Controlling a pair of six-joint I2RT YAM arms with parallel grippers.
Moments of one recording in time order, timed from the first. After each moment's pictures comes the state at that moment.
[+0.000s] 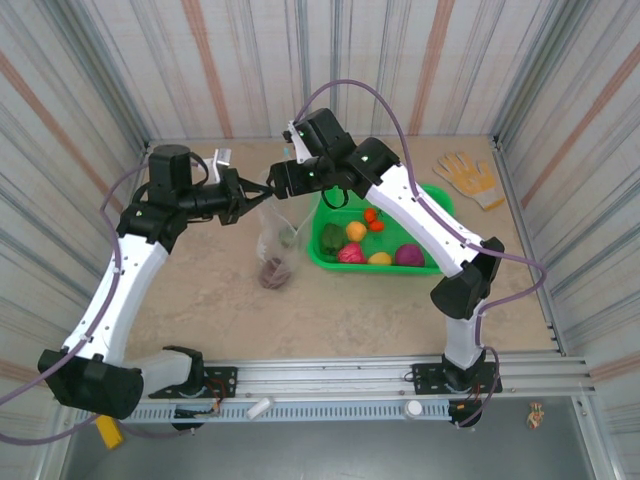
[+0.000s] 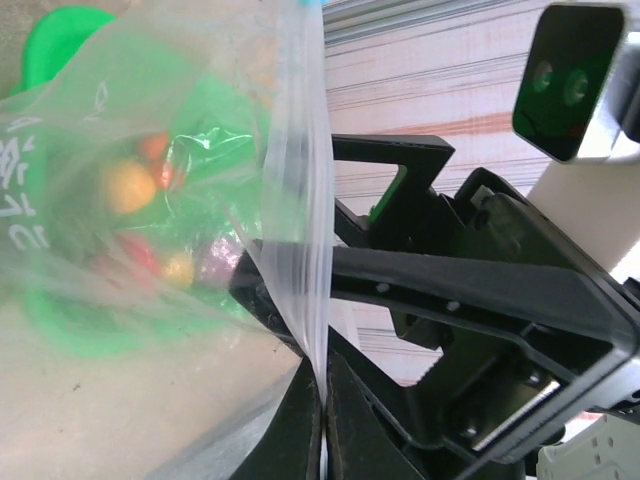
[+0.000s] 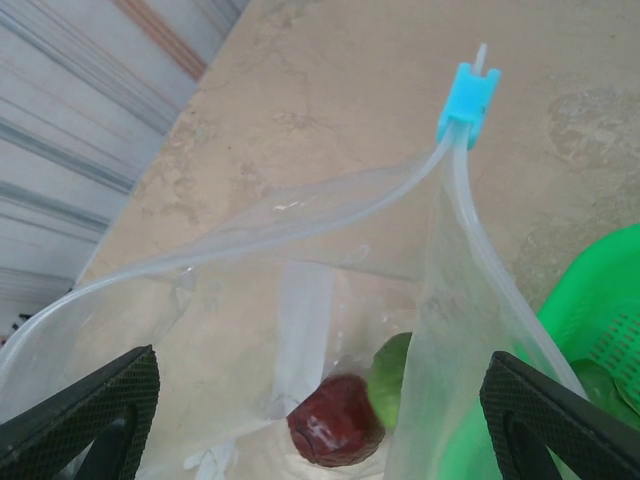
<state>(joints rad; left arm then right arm) -0.23 1.19 1.27 -0.58 0.80 -0.95 0.81 1.91 2.18 -1.00 -0.10 0.41</state>
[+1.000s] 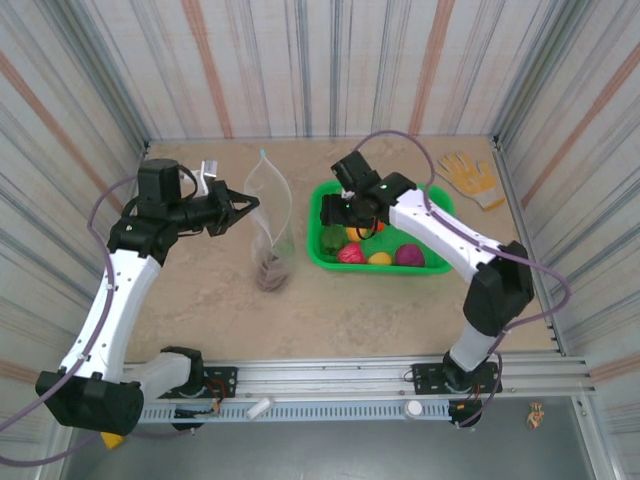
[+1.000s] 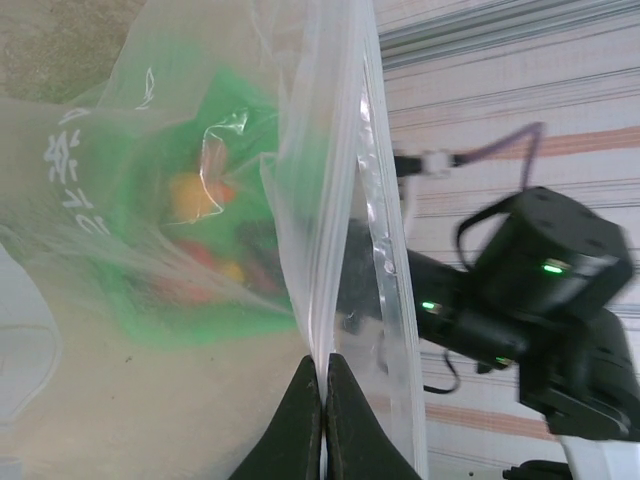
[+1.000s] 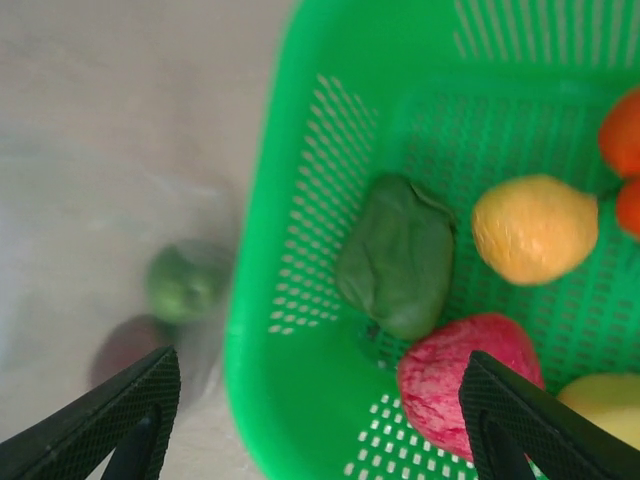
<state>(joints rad) -0.17 1.10 1.18 -0.64 0.76 -0.88 0.69 1.72 1.53 -0.84 0.00 0.65</state>
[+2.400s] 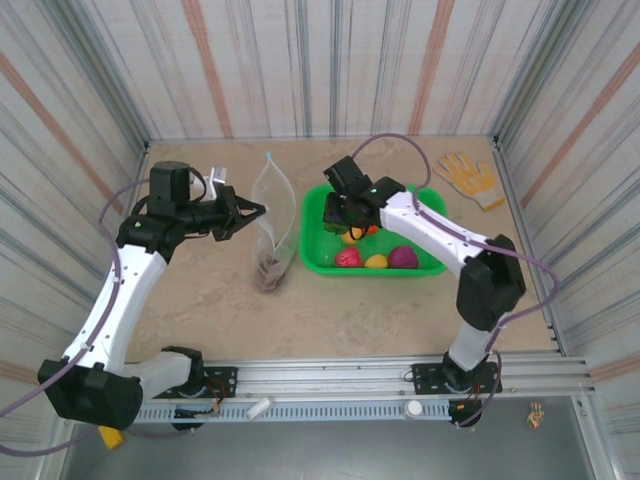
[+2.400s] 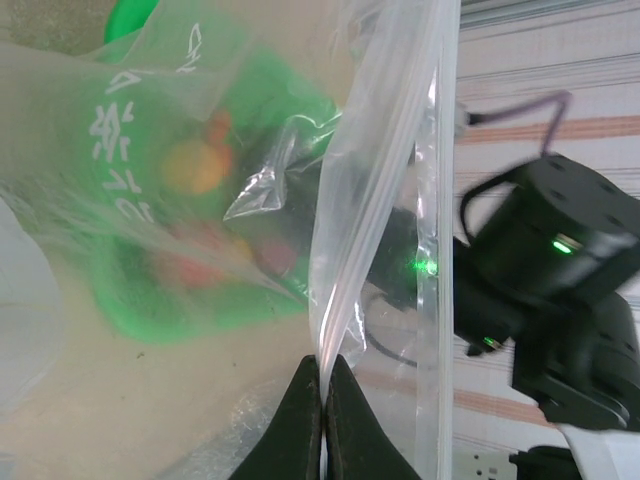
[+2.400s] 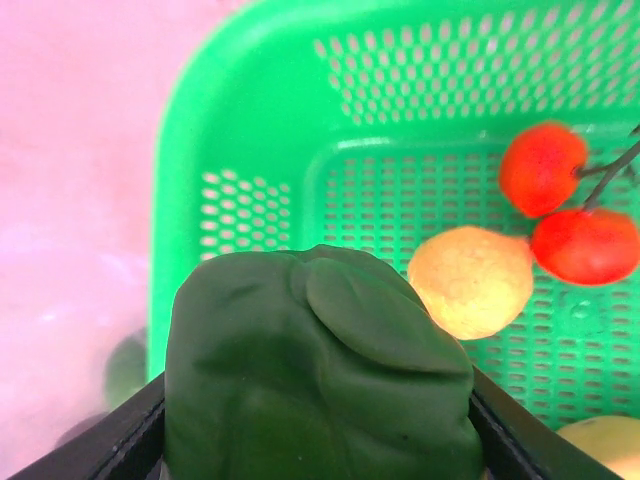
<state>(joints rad) -0.20 1.13 1.16 -0.66 0.76 -0.88 0.69 1.71 1.50 -0.74 0.14 0.73</state>
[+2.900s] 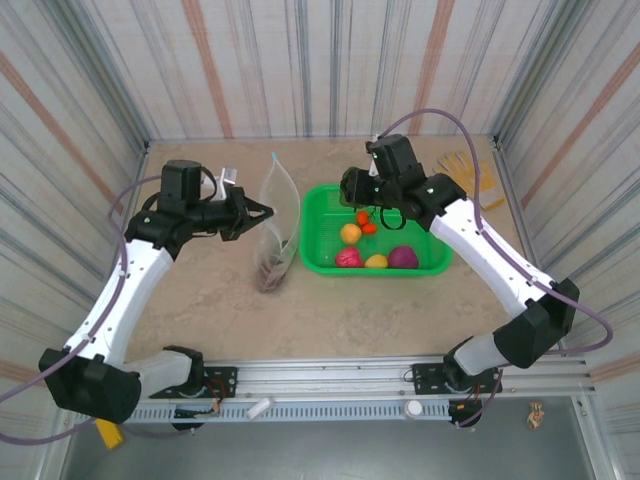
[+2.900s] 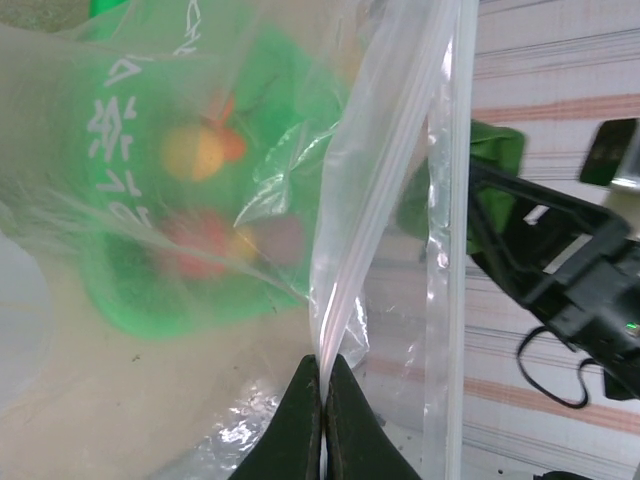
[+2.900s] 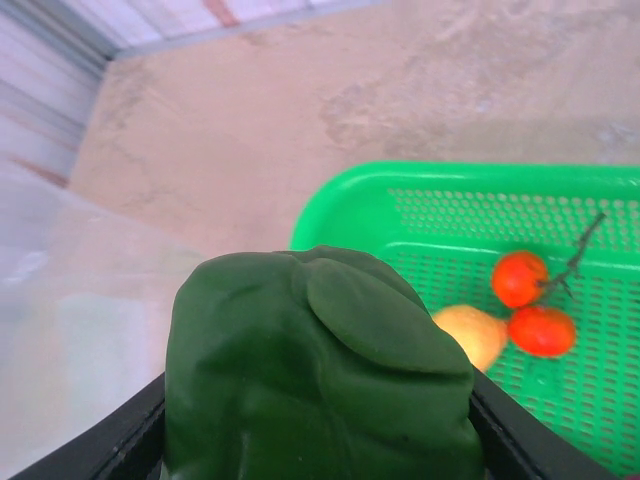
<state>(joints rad) -0.26 1.17 1.18 -0.66 0.74 -0.88 0.61 1.46 1.52 -0.72 0.00 0.56</state>
